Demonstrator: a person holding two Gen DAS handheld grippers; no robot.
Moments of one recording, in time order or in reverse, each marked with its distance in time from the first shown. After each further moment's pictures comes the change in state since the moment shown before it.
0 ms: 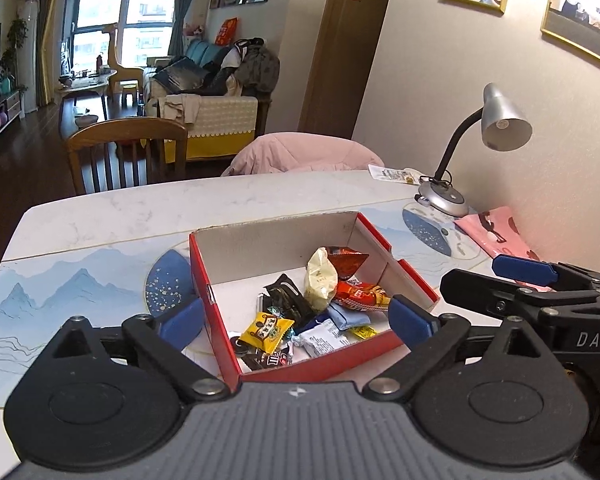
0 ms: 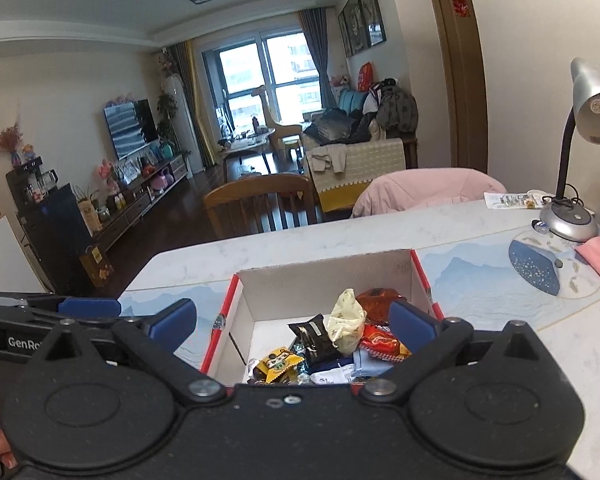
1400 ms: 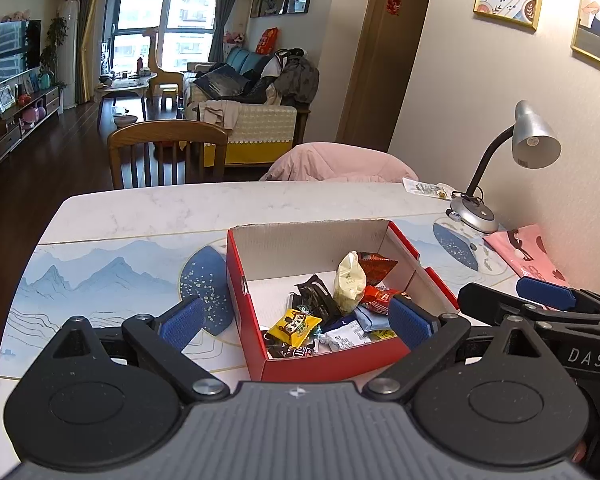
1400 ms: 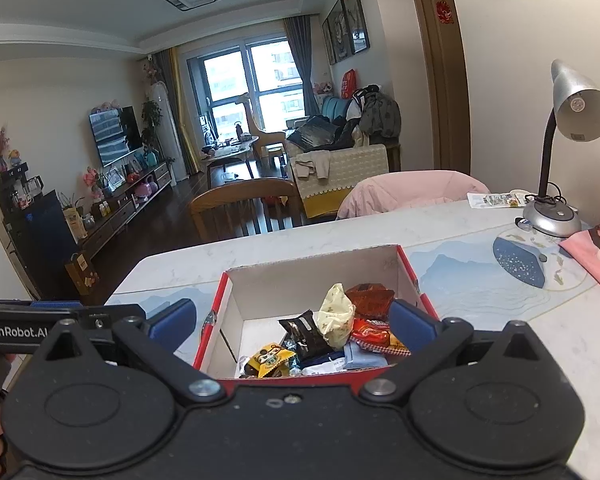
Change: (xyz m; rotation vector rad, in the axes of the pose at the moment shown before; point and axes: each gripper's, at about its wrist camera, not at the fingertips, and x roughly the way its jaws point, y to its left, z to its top) left arm -0.019 0.001 -0.012 -0.060 -0.036 0.108; right arm -0.004 0.008 -0.015 0.009 -0.015 -0.054
